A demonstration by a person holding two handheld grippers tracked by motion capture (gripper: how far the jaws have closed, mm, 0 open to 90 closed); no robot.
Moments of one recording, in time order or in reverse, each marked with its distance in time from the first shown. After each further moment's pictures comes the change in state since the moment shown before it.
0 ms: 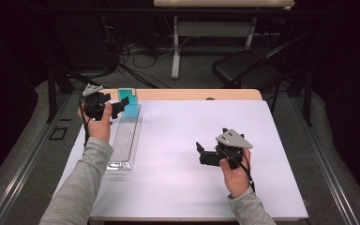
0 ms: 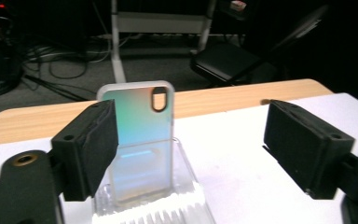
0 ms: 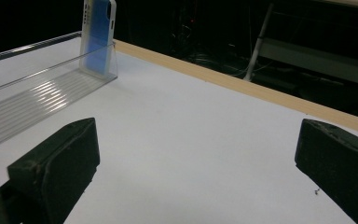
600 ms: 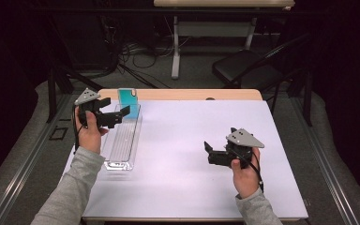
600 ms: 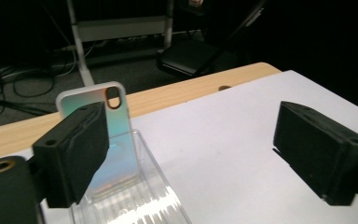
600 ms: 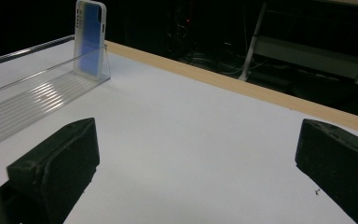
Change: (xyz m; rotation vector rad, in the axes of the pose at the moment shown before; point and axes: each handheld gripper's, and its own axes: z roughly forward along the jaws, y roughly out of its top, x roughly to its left) left arm -0.022 -0.002 -0.041 -0.001 -0.138 0.130; right arm -0.018 0.003 -0.018 -0.002 -0.011 0.017
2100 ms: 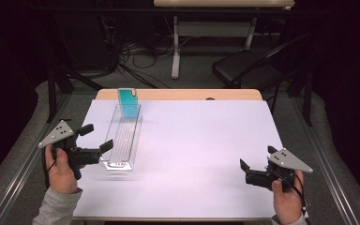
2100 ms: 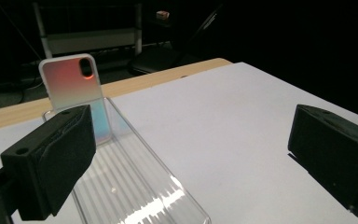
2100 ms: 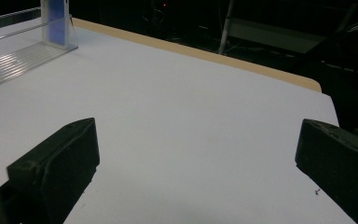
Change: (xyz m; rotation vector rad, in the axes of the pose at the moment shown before) left arm -0.014 -0.062 -0.090 -0.073 -0.116 0.023; right arm -0.051 -0.038 -0.086 0.051 -0.077 0.019
